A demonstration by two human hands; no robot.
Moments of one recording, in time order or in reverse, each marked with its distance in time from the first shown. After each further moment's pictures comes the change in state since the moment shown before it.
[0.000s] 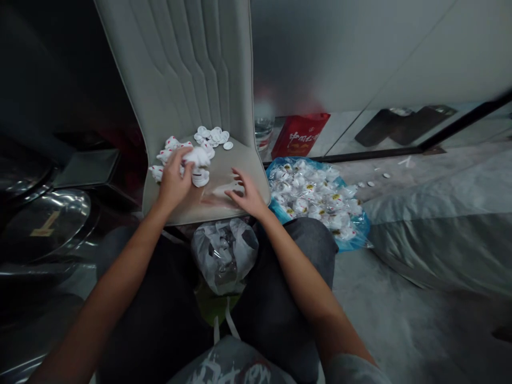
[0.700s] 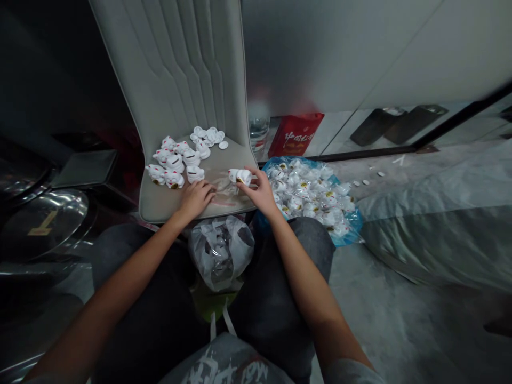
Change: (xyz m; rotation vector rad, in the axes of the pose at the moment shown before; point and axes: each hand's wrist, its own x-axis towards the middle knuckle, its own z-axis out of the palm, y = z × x) left_hand -0.047 0.004 0.048 0.429 -0.524 -0.028; right_hand -0.015 0.008 -0.034 0.041 0.179 0.221
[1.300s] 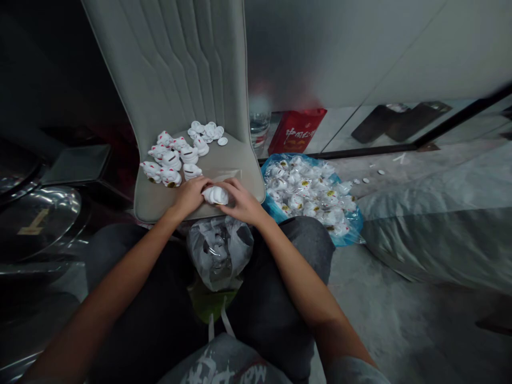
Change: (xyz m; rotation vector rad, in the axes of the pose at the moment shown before) left_hand 0.010 -0.001 -0.017 -0.126 0.006 -0.002; right_hand -0.017 -0.037 0.020 -0.224 -0.373 -0.375
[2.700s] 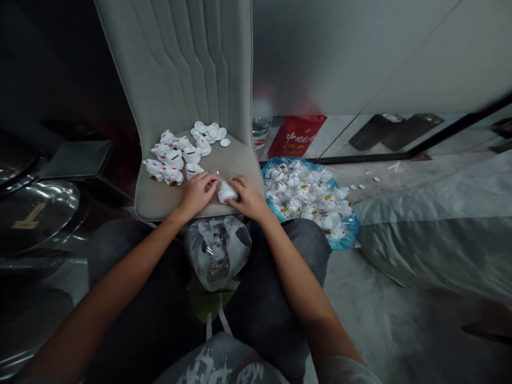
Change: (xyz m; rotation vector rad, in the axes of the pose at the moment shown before) left_hand -0.002 0.020 0.002 -0.082 0.213 0.014; right_hand 0.001 0.033 -0.003 -0.297 -0.031 0.016
